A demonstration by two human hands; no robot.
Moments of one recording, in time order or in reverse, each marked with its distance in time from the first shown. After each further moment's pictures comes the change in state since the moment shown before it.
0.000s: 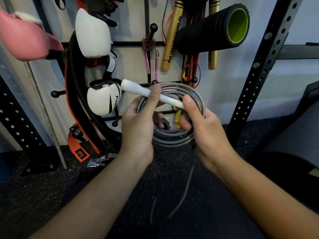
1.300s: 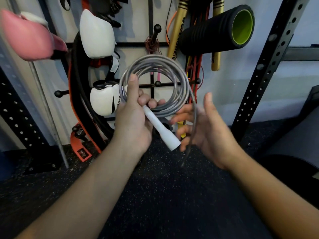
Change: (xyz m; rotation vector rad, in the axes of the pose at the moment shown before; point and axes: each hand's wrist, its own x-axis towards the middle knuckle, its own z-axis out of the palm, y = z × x) left_hand 0.015 0.024 0.002 -0.320 -0.103 -0.036; right_hand 0.012 0.004 -0.020 0.040 -0.330 0.081
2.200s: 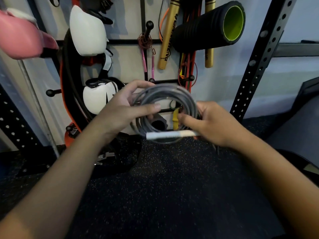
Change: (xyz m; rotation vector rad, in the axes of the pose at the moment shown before) left_hand 0.021 0.026 -0.036 0.868 -0.539 0.072; right_hand -0.011 -0.037 -0.016 -0.905 0.066 -0.021
